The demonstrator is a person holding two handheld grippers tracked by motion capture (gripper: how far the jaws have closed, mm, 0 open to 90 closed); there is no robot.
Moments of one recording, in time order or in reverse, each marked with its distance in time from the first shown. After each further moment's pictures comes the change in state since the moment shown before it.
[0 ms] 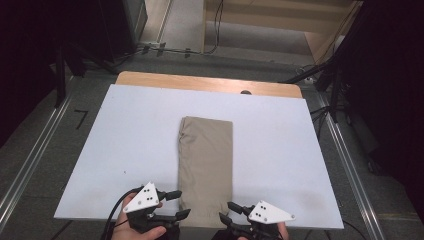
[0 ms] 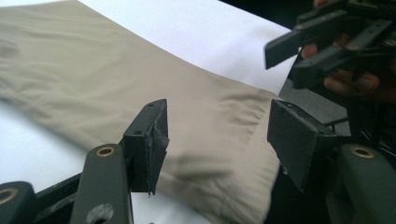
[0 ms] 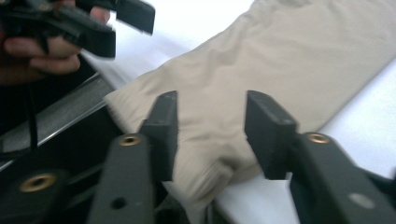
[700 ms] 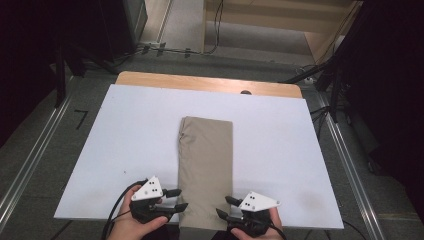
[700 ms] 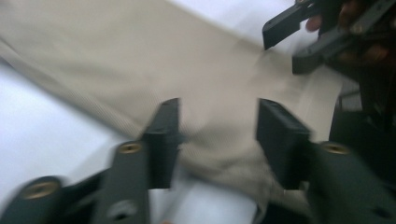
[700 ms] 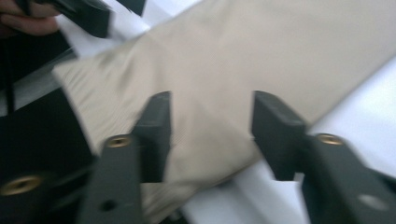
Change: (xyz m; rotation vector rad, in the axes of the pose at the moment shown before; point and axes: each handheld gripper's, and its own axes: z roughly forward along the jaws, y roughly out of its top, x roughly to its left) left arm 0.028 0.000 0.006 0.096 0.001 -0.008; right arm -0.021 0.001 0.027 0.116 -0.010 -0.073
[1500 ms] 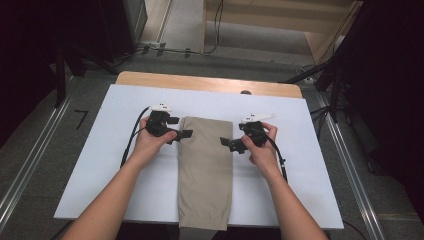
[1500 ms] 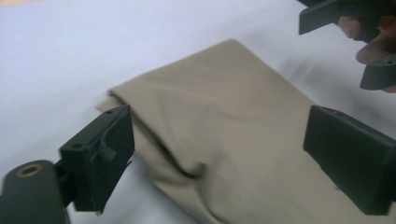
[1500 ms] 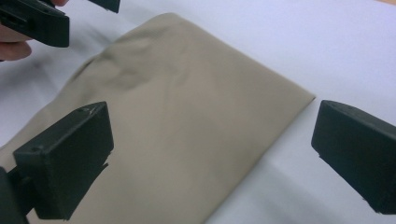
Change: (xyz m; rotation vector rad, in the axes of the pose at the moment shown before) left arm 0.183 0.099 0.066 -0.009 0.106 -0.161; right arm -0.169 0.118 0.075 0.012 -0.064 0.099
